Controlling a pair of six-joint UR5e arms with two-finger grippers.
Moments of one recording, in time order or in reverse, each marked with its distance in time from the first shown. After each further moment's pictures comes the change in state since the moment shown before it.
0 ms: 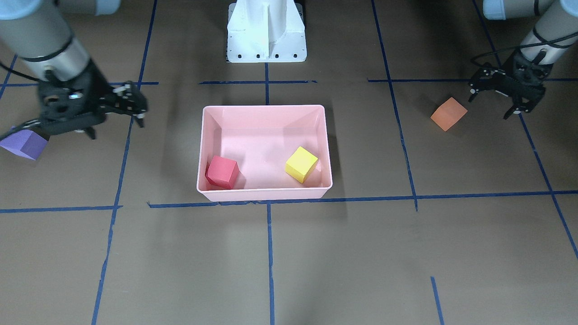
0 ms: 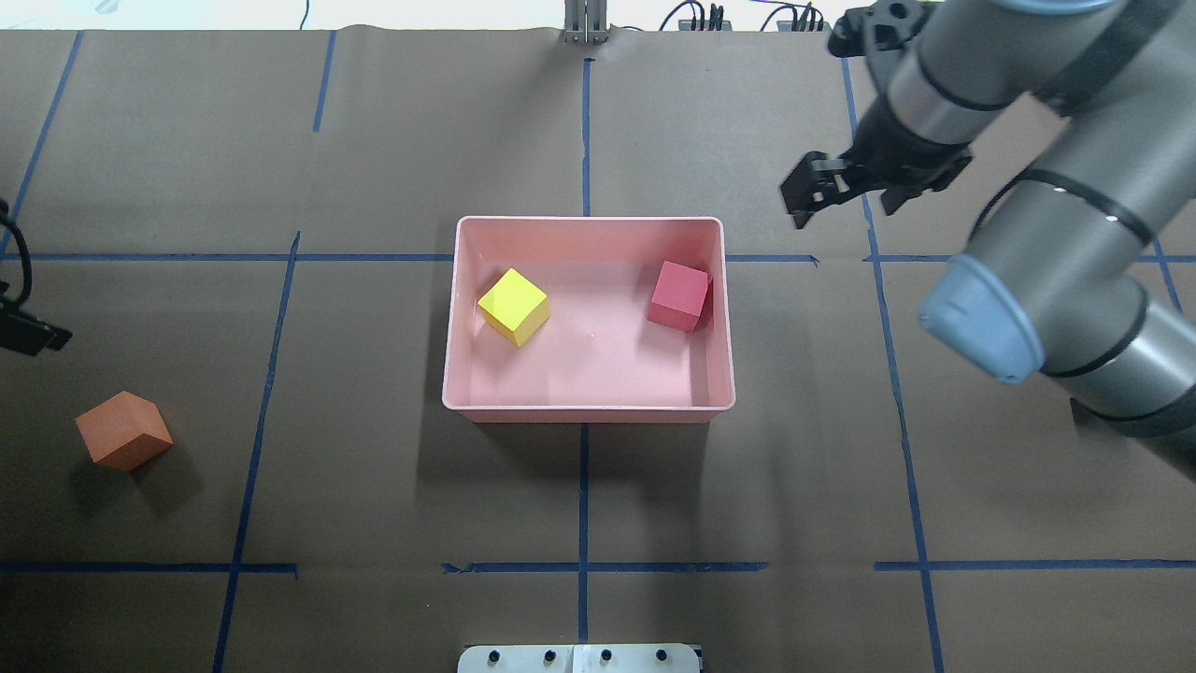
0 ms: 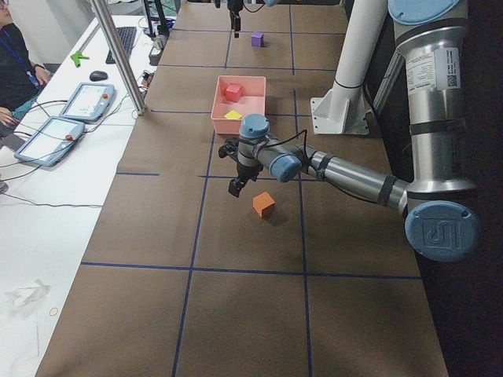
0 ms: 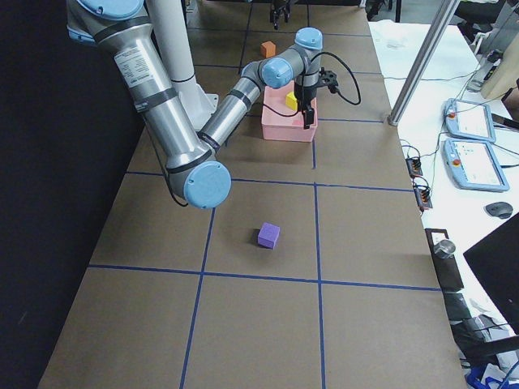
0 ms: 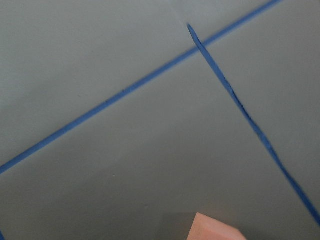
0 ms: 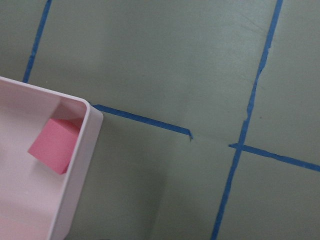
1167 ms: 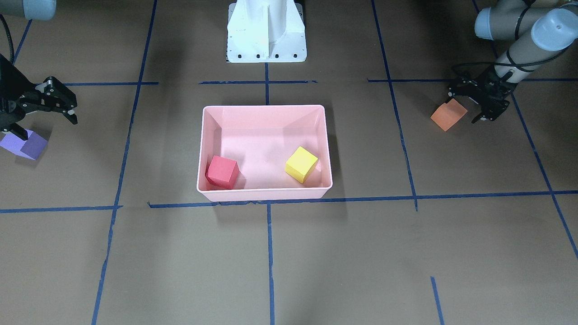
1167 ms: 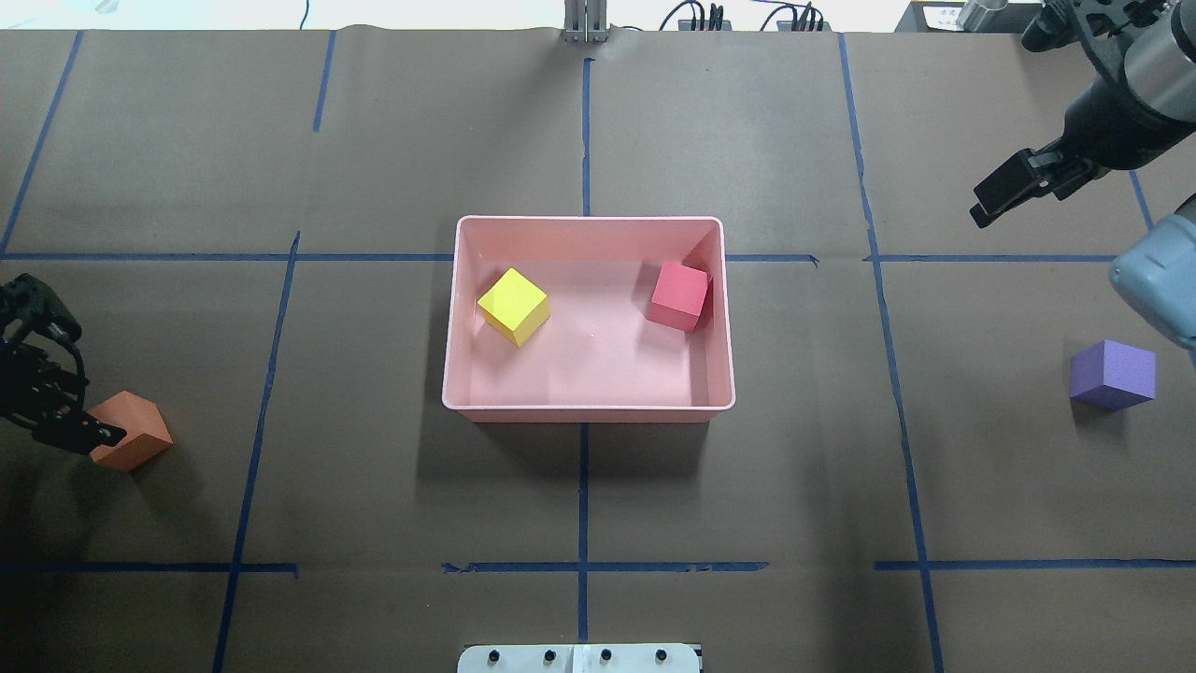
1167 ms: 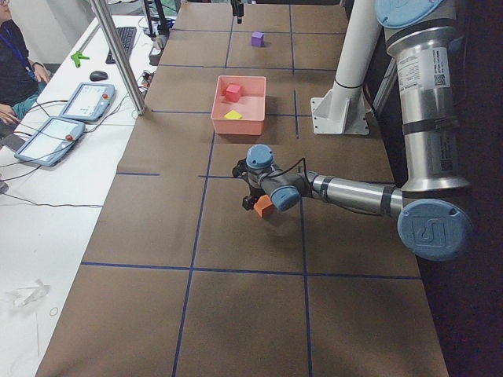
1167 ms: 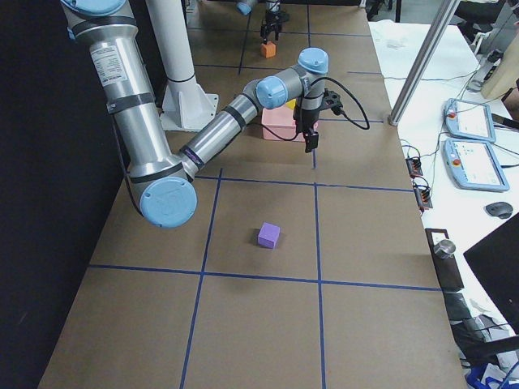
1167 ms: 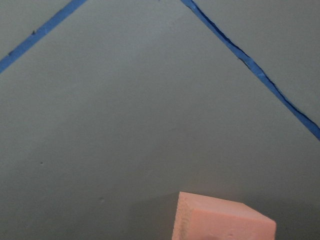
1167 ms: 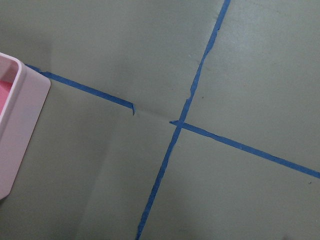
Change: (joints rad) left arm 0.112 0.014 0.150 -0.218 -0.089 -0.064; right arm 0.109 -0.128 0.025 0.002 0.066 -0.191
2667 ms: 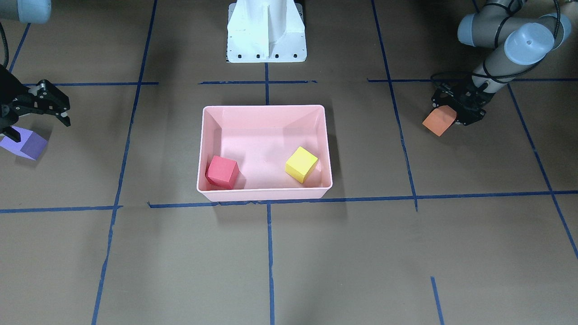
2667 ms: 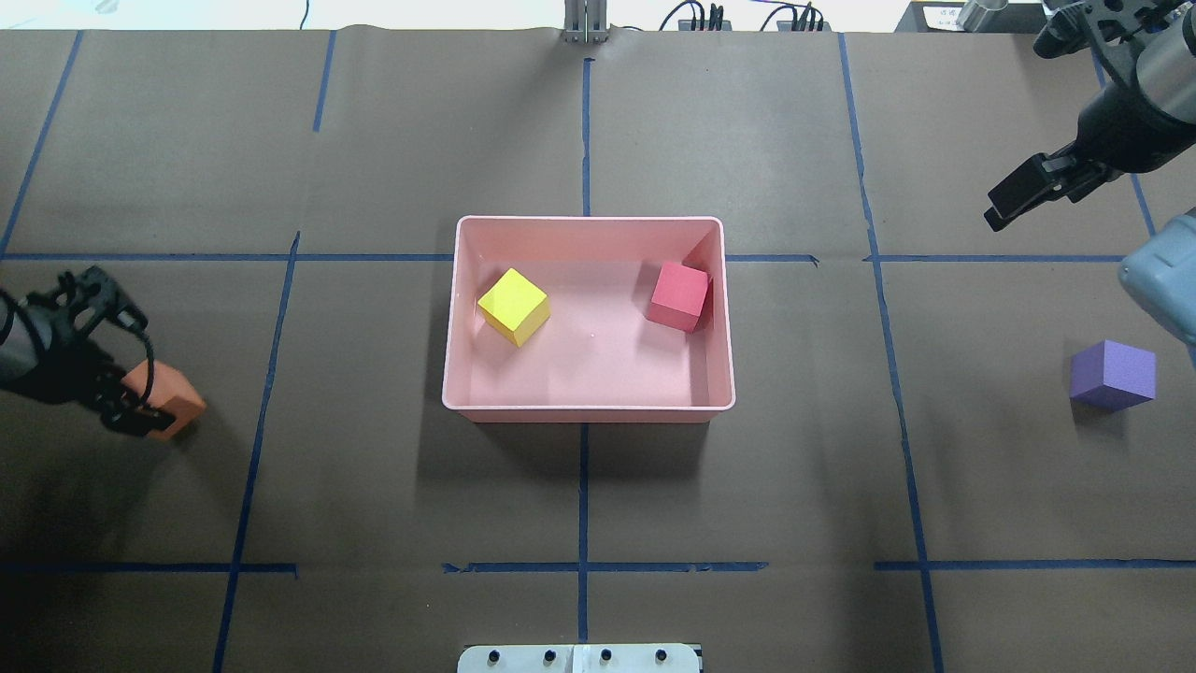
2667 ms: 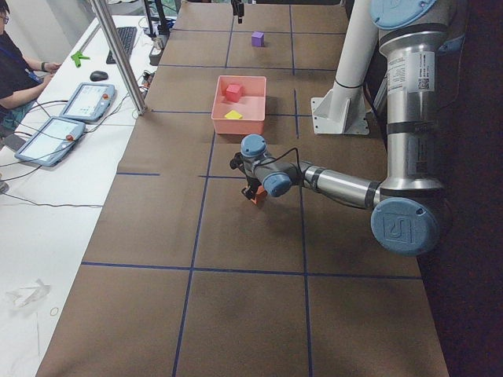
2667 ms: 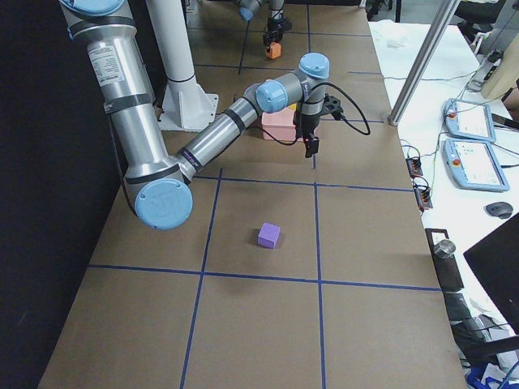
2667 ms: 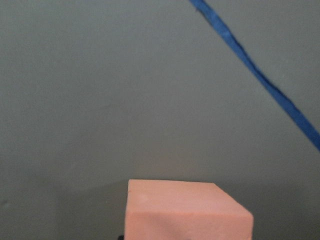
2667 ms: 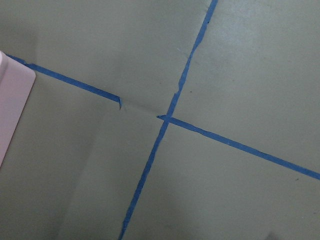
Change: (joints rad) left arm 0.015 -0.170 -0.025 0.233 0.012 -0.017; right arm 0.028 -0.020 -0.022 0.000 -0.001 -0.076
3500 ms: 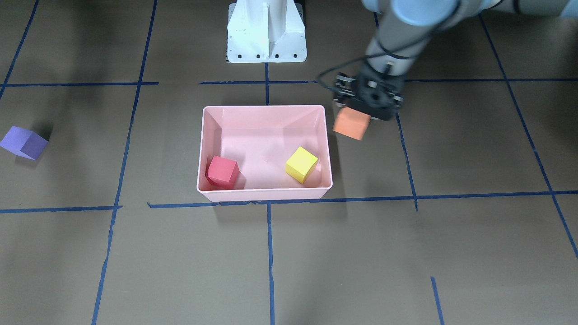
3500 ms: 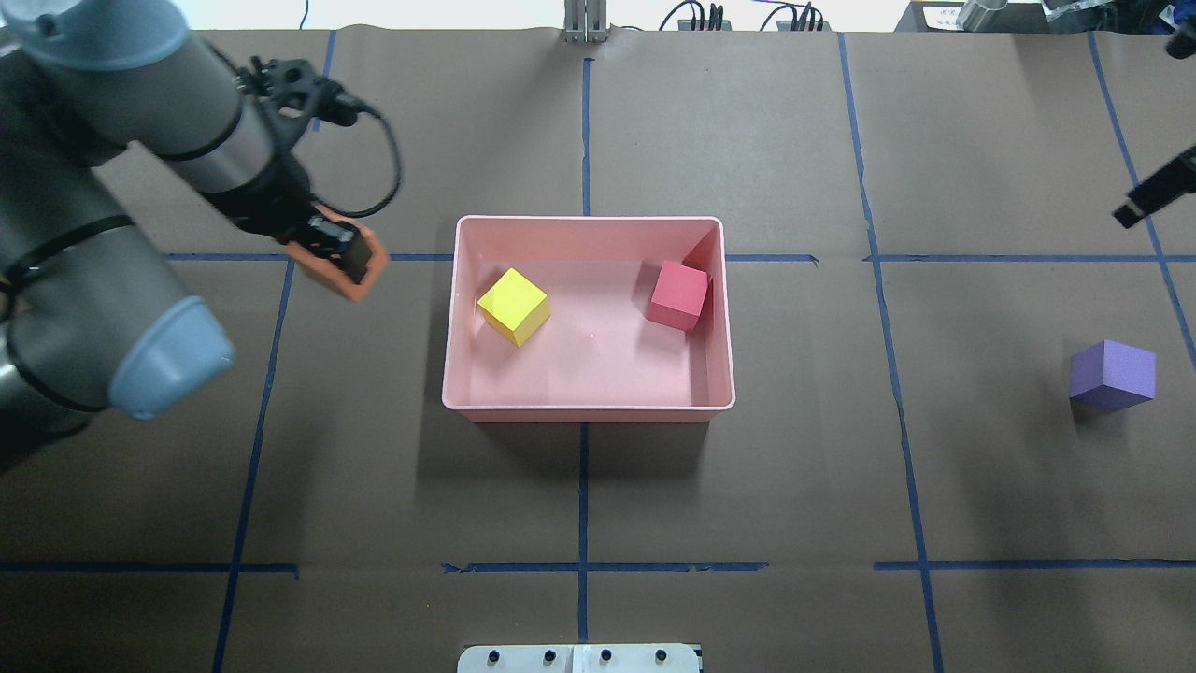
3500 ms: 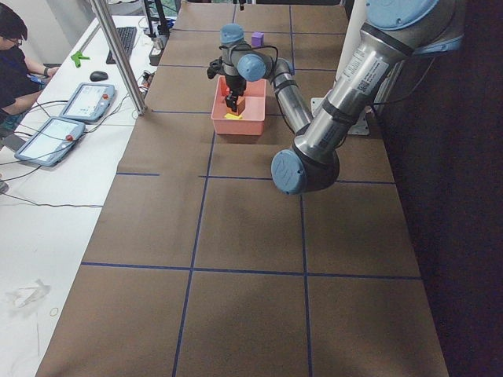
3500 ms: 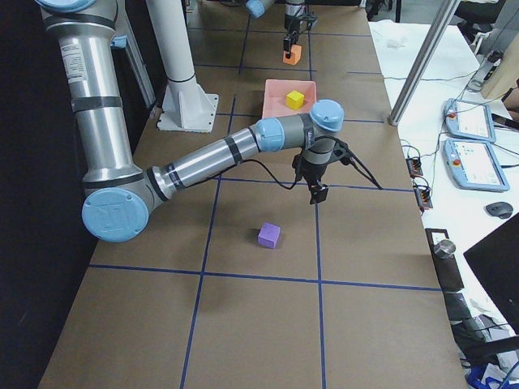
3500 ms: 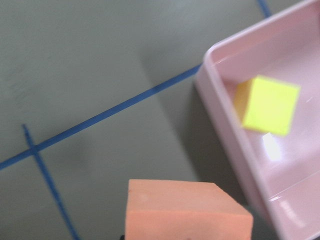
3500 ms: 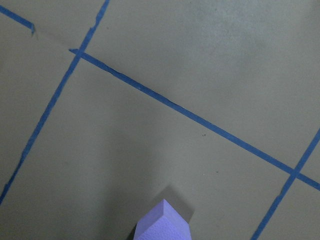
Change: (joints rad) left arm 0.111 -0.726 -0.042 0.684 0.118 -0.528; right arm 0.222 -0.161 -0.125 0.002 0.081 -0.482
